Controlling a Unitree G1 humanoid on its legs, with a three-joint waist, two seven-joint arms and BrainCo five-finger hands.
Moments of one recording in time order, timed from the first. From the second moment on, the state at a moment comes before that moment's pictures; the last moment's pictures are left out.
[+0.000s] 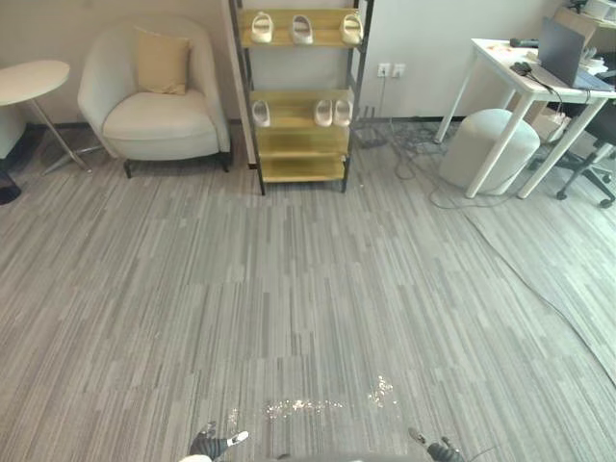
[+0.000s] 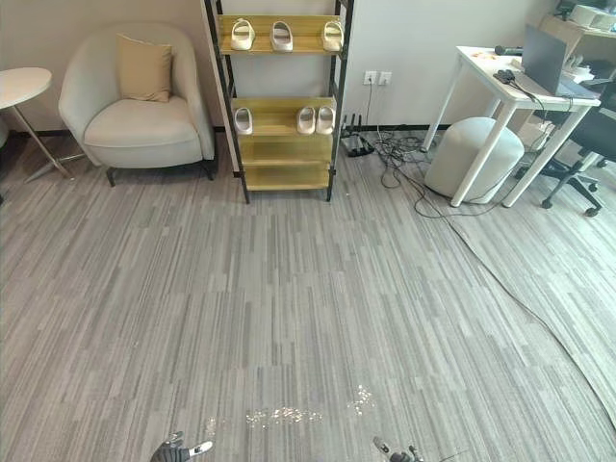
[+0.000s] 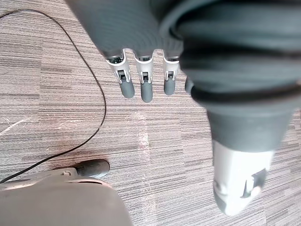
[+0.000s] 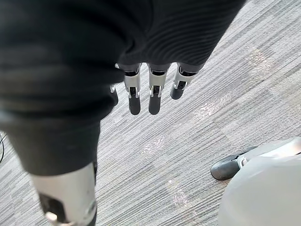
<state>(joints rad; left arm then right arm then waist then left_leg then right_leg) 0.11 0.16 -0.04 1.13 -0.06 -0.12 0.10 0.12 -0.05 -0.28 1.12 0.20 -0.13 -0.12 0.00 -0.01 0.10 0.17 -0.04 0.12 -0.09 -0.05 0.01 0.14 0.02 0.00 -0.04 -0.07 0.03</state>
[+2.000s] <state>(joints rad) 0.01 0.17 -0.10 1.11 -0.10 -0.10 0.08 0.11 -0.11 -0.15 1.10 0.19 -0.11 -0.05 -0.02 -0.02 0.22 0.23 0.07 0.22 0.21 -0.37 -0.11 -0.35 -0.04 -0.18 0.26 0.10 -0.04</state>
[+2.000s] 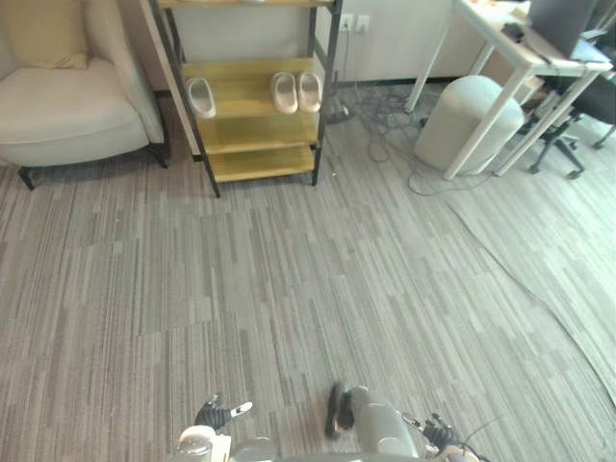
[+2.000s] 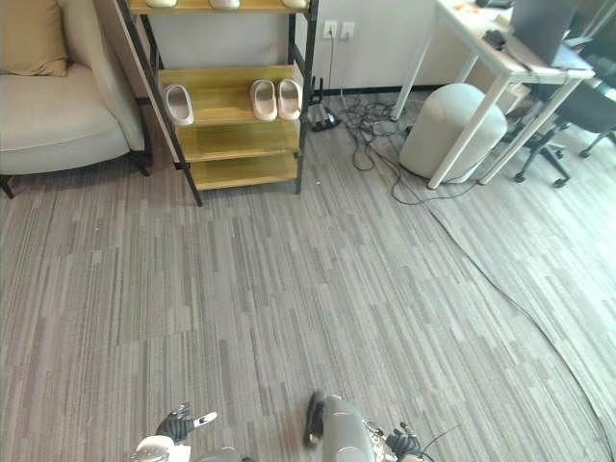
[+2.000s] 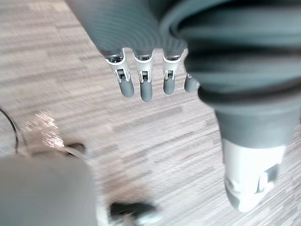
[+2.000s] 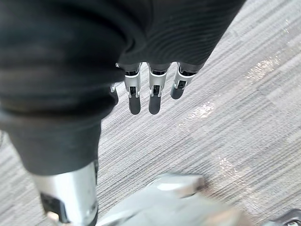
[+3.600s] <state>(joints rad) -0.04 0.10 -0.07 1.09 -0.08 -0.12 0.05 0.03 -0.05 -0.15 1.09 0.23 -0.13 -0.05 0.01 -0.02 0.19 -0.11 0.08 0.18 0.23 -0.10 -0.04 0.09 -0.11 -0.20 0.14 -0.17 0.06</state>
